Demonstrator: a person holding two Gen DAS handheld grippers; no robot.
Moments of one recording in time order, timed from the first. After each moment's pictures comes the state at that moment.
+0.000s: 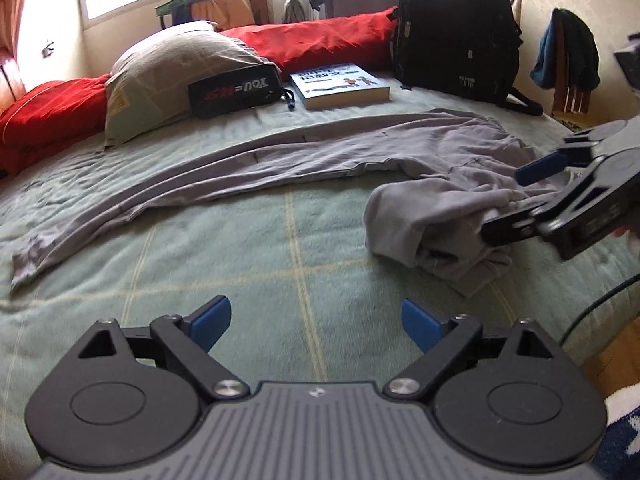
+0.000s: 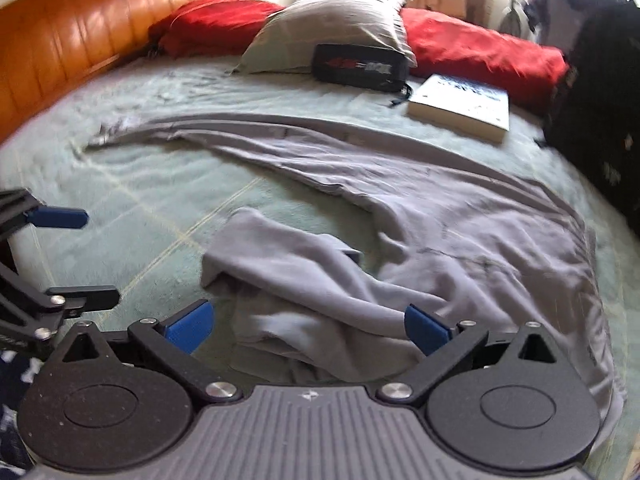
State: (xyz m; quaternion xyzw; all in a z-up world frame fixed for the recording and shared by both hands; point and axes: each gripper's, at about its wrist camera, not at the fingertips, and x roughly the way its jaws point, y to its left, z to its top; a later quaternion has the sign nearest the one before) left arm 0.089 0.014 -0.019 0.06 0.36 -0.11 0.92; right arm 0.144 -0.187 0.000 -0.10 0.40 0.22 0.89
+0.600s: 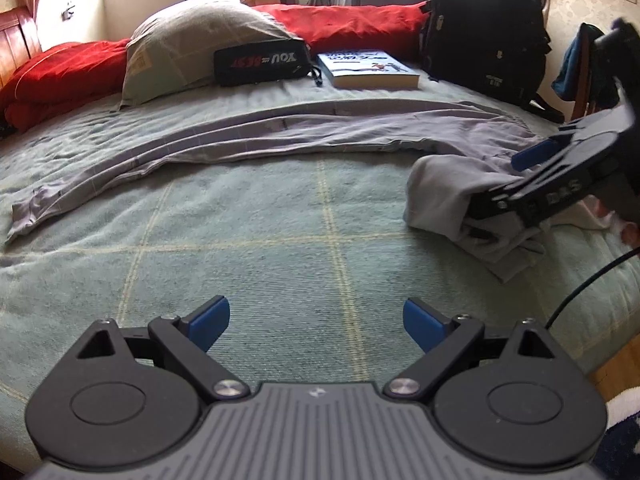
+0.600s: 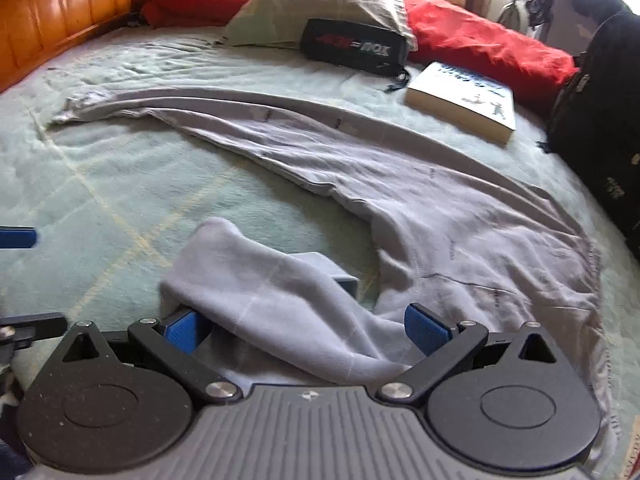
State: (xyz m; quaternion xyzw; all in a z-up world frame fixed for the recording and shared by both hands) left arm 0.103 0.041 -0.044 0.03 0.39 -0.09 0.92; right arm 0.187 -0.166 -0.015 -0.12 0.43 0.20 0.87
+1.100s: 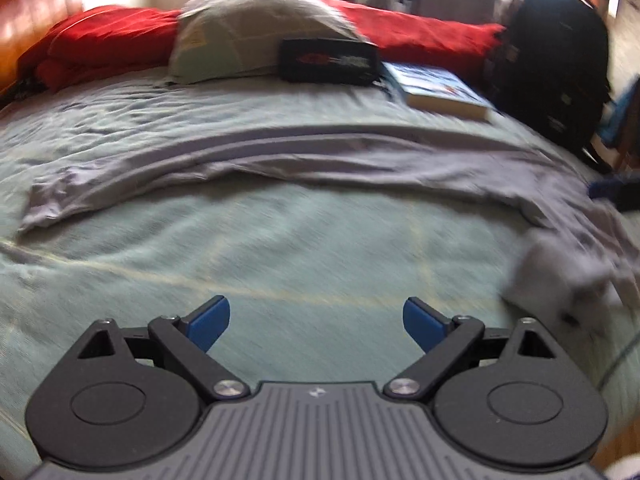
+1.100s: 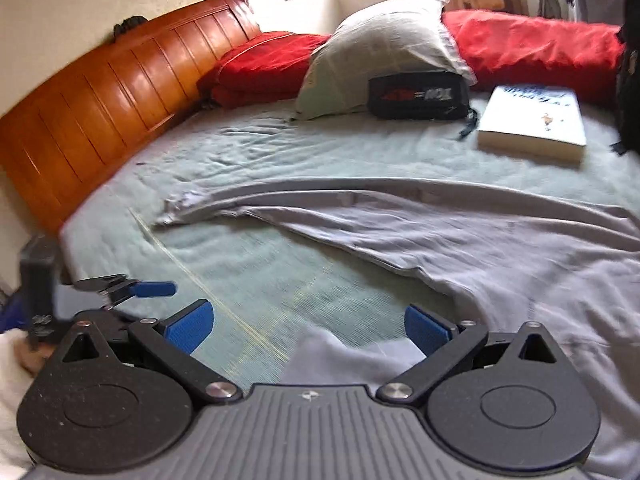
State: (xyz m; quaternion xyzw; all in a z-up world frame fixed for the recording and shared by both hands) left arm 0.172 0.113 -0.040 -0.04 0.40 -0.02 0.92; right arm 0.219 -0.178 0.034 0.05 0.40 0.34 0.85
